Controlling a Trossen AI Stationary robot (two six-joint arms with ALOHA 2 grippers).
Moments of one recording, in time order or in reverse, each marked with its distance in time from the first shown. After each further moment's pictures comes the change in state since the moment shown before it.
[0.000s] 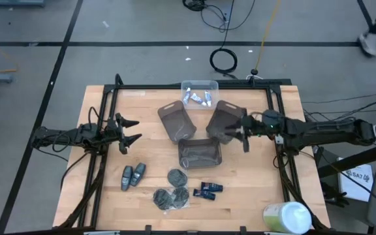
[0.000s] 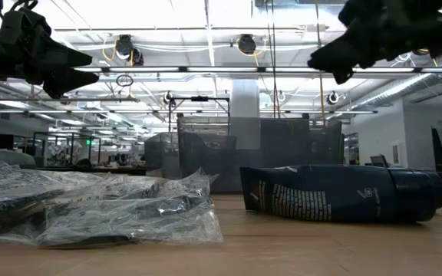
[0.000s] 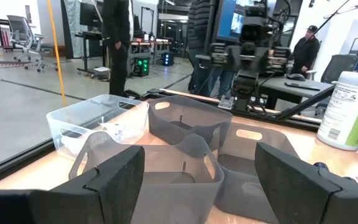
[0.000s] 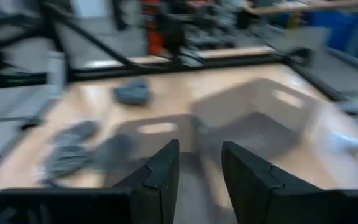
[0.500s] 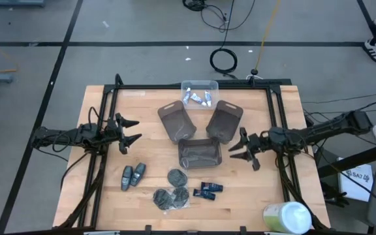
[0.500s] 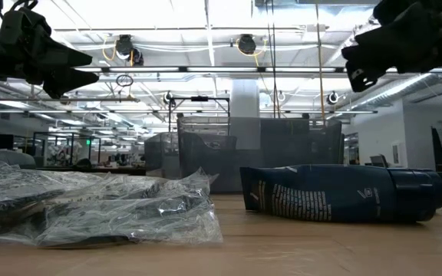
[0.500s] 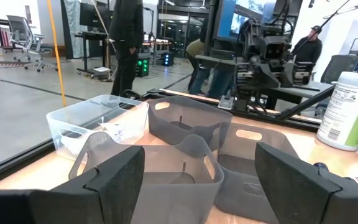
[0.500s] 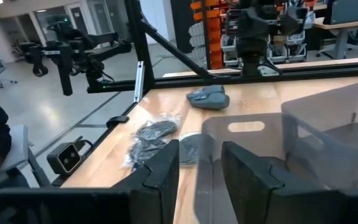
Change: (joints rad) left arm 0.000 0.000 0.000 0.000 0.000 0.000; right arm 0.299 -0.006 -0.218 0.342 0.048 0.094
